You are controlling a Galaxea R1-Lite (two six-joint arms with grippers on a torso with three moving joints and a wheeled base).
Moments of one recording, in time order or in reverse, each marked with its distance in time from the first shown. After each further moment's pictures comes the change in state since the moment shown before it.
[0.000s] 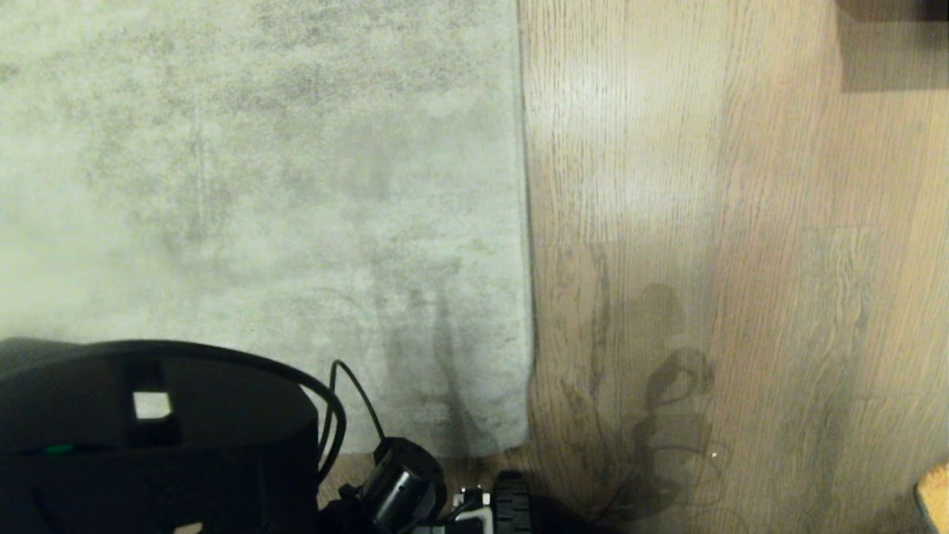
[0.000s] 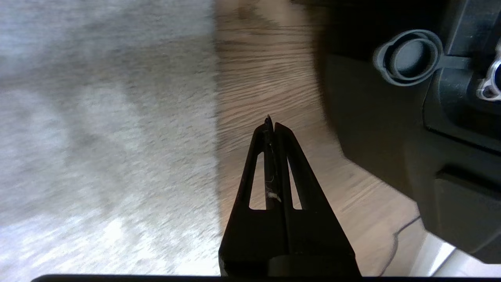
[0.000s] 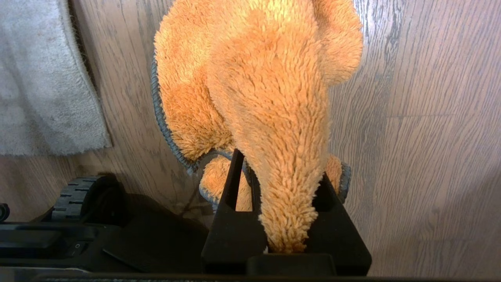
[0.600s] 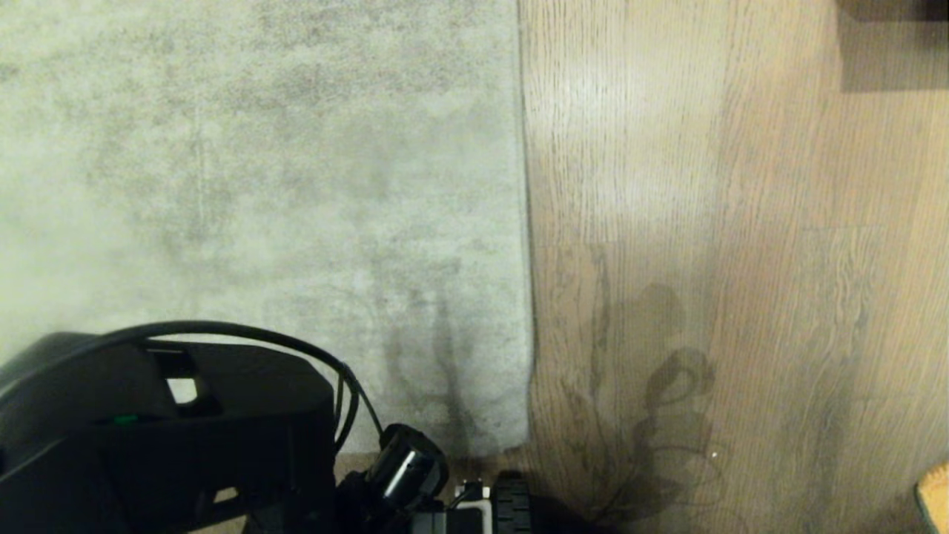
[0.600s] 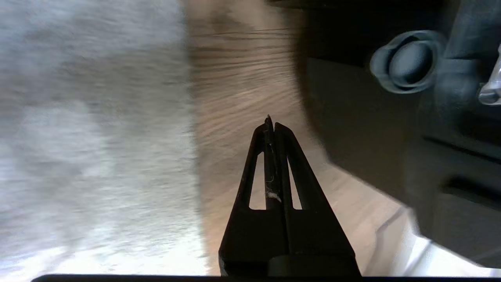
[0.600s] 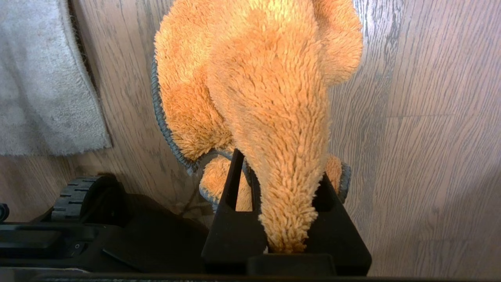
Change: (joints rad) left arm 0.058 0.048 -0.088 0.100 -0.102 0.032; right arm 0.000 0.000 0.000 0.000 0.000 0.000
